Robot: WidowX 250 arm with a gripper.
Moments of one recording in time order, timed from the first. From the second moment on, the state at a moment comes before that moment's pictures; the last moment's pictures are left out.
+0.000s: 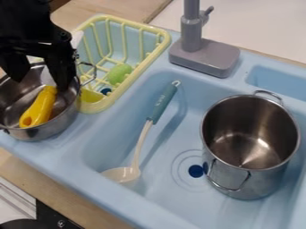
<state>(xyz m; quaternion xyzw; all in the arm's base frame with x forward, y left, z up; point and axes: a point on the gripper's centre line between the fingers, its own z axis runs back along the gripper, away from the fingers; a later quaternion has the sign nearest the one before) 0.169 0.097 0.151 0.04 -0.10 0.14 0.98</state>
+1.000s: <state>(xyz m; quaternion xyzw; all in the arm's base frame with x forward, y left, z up) 0.153 0.082 0.185 0.05 -0.09 0.13 0.99</state>
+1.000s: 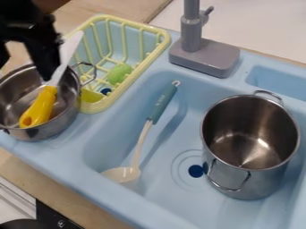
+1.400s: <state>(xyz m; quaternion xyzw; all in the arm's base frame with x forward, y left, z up) 0.163 0.033 0.195 0.03 -0.12 0.06 0.99</state>
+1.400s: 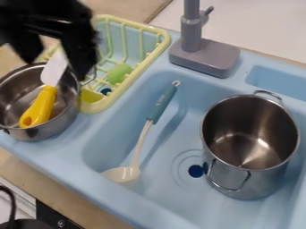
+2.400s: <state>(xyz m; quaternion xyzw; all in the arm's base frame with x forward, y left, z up) 0.248 -0.043 0.126 0.04 -0.11 0.00 0.99</state>
